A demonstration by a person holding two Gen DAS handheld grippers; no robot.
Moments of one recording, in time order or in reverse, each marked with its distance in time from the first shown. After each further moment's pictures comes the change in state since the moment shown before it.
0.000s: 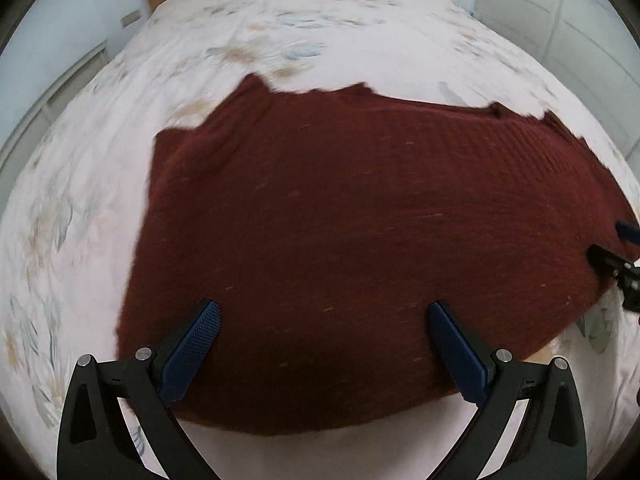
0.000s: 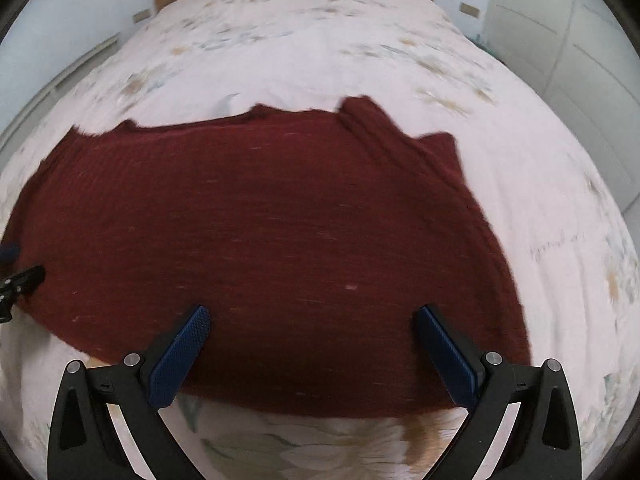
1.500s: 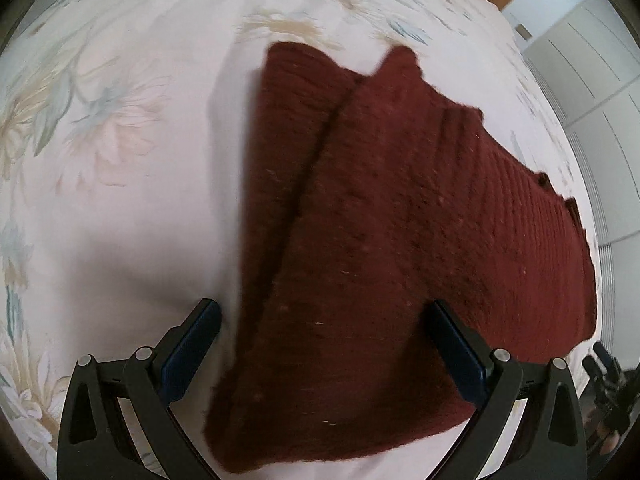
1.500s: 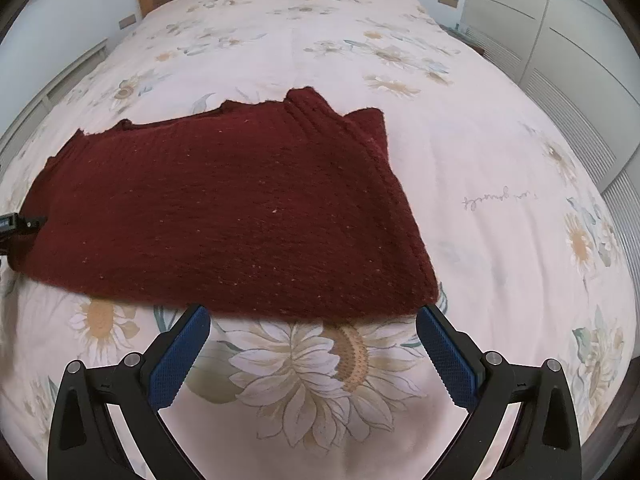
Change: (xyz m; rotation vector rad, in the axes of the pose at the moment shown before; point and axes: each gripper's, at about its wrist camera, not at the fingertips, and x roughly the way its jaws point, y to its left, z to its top) left arm 0.035 0.099 0.035 -0.306 0.184 -0.228; right arm -0.053 -0.033 -0.035 0.034 0.020 -0.036
